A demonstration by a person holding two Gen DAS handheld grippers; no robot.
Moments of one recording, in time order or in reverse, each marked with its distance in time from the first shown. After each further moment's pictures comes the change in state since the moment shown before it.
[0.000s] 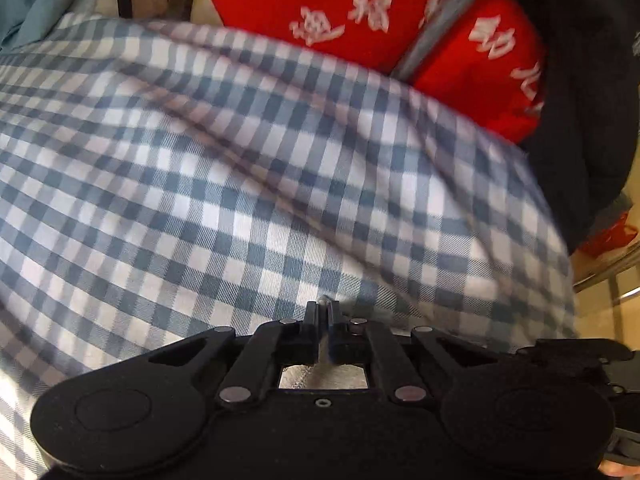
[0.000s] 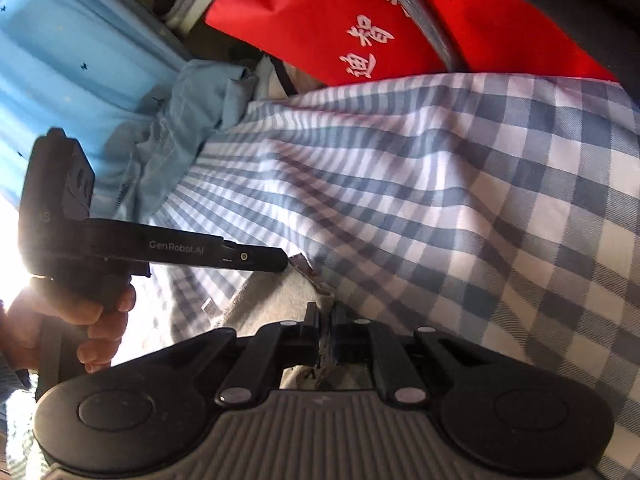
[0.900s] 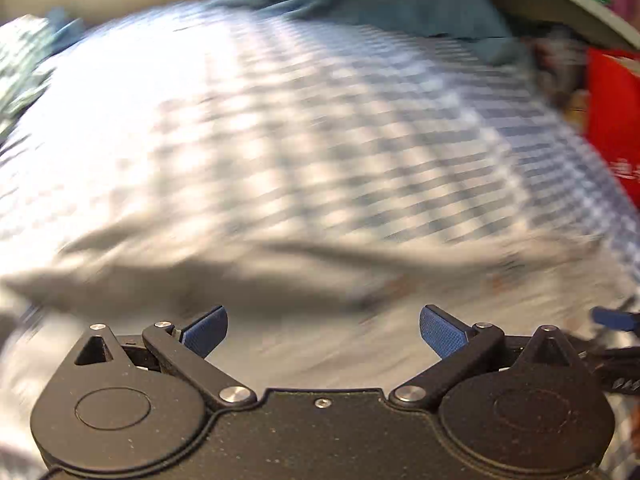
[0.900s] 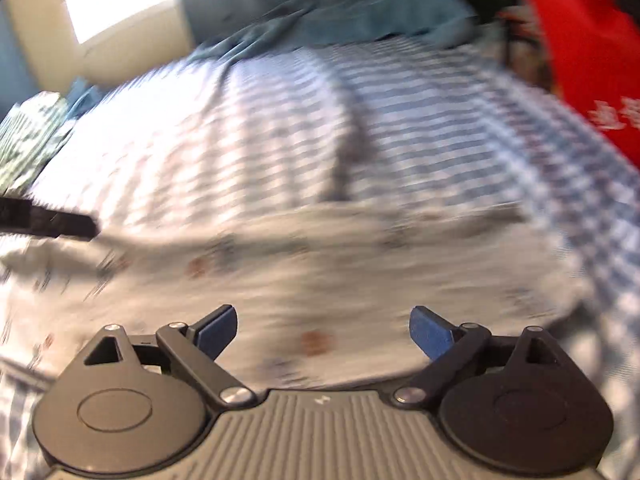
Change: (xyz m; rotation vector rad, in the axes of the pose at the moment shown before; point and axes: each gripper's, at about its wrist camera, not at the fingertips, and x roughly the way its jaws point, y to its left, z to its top) left arm -0.234 0.051 -0.394 -0.851 -0.293 0.597; right arm 0.003 0.164 -0.141 -0.799 0.225 0.027
